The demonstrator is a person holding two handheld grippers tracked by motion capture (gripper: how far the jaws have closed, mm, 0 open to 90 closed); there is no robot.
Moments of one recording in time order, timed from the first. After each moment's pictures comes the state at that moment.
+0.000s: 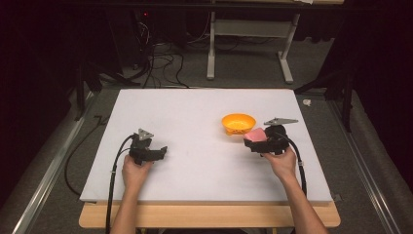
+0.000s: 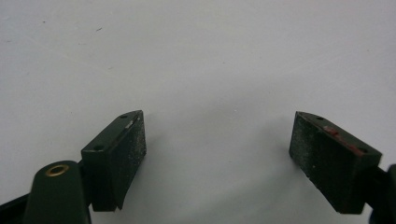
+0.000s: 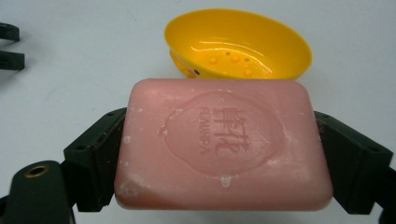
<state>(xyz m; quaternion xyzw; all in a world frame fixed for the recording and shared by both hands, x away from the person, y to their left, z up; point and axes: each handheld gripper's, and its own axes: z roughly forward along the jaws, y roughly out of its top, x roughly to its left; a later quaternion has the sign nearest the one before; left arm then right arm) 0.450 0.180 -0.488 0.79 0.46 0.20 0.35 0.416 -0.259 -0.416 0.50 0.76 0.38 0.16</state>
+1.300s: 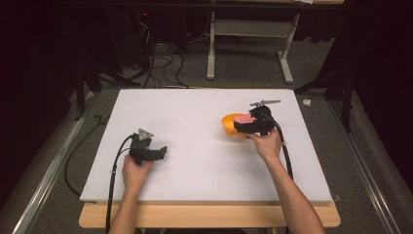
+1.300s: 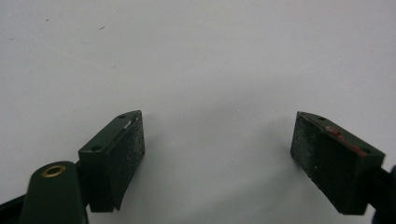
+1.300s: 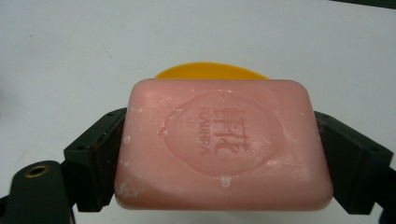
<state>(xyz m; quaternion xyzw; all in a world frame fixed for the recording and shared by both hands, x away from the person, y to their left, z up) 0.451 0.180 -0.489 0.79 0.46 0.20 0.35 0.471 -0.223 -0.398 0.54 0.75 0.34 0.18</state>
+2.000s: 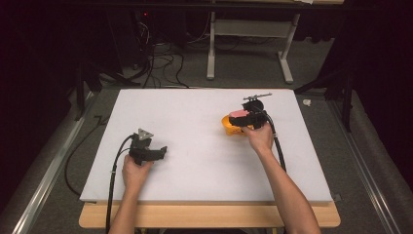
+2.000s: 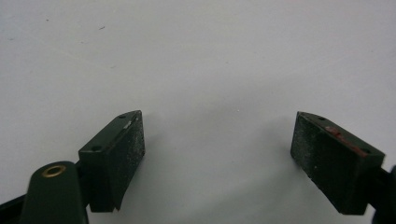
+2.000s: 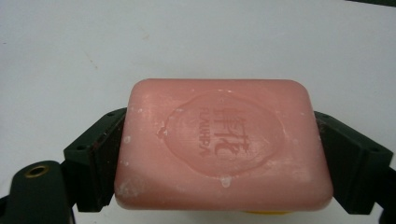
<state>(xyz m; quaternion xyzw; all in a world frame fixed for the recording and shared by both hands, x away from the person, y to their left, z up) 0.451 0.180 -0.489 0.79 0.46 0.20 0.35 0.499 -0.208 -0.400 0.56 0.74 0.32 0.17</state>
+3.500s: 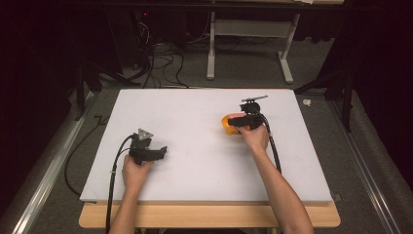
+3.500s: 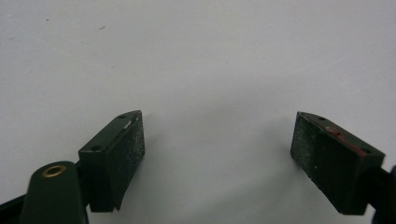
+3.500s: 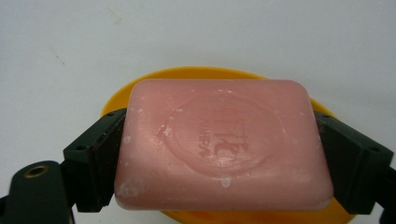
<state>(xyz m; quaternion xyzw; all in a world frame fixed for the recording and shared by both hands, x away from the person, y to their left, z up) 0.451 0.180 -0.489 0.79 0.46 0.20 0.35 0.517 -0.206 -0.428 0.61 0.72 0.30 0.15</state>
